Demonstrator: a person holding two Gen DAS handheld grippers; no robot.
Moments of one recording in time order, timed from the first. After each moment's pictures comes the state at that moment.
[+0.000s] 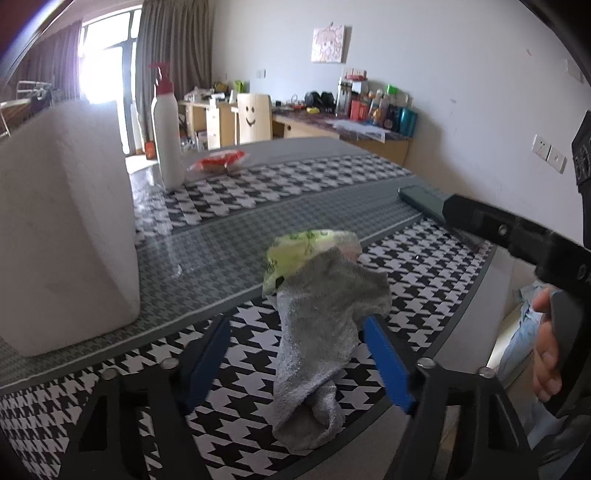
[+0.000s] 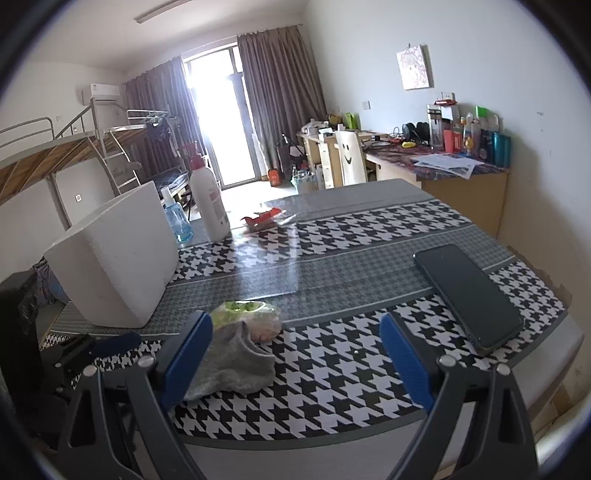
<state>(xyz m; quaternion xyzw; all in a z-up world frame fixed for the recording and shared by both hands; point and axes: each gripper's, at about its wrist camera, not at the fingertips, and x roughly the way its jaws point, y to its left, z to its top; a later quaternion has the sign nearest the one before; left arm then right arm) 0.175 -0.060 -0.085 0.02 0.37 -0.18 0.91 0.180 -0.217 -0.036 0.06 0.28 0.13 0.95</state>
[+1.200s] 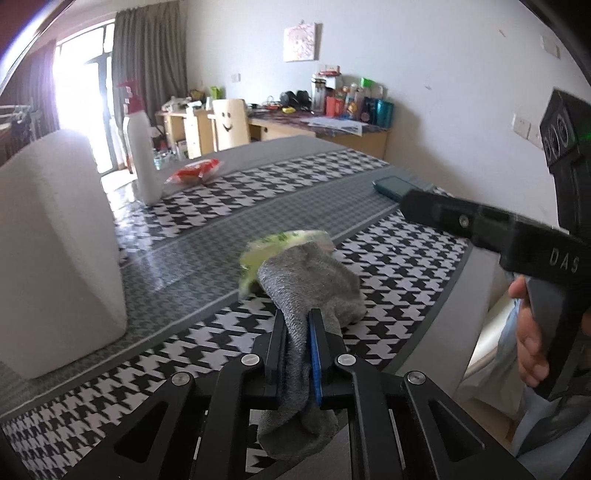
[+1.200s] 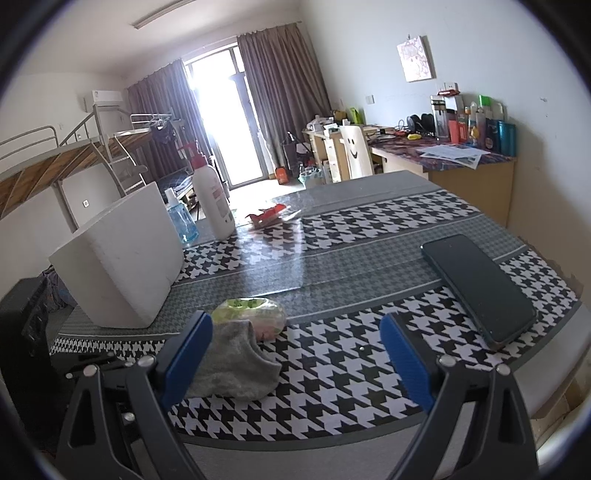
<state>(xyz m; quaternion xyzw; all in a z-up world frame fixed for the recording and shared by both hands) 0.166 -0.070 -0.076 0.05 0.36 -0.20 0.91 0.180 -0.220 -0.042 0.08 0.28 0.15 0.94</state>
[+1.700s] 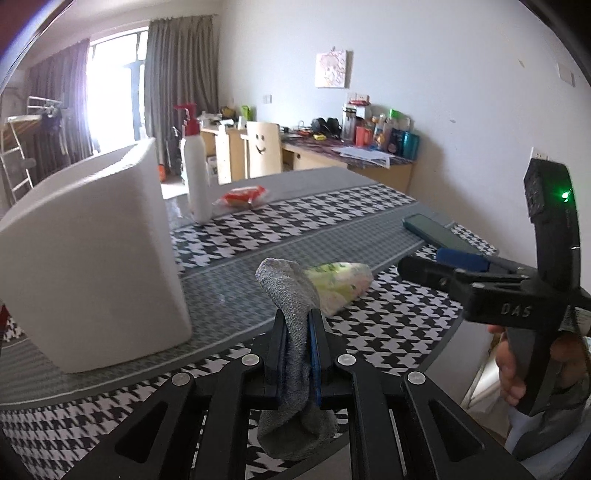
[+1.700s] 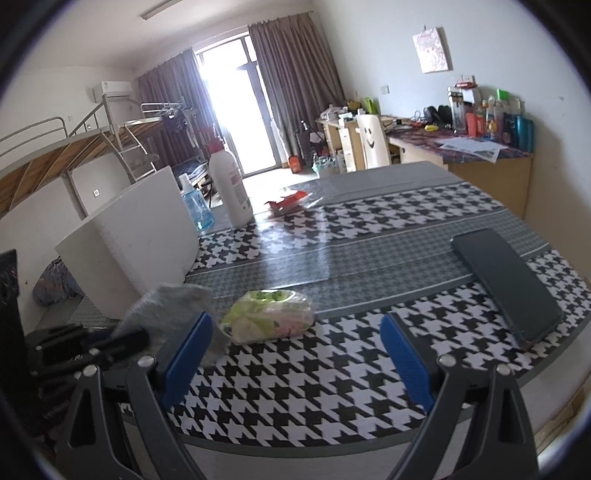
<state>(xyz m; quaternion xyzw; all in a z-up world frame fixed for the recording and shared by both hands) 0.153 -0.030 -0.047 0.03 0.32 -0.16 0.94 0.193 -0.194 -0.049 0.08 0.30 0.18 0.93</state>
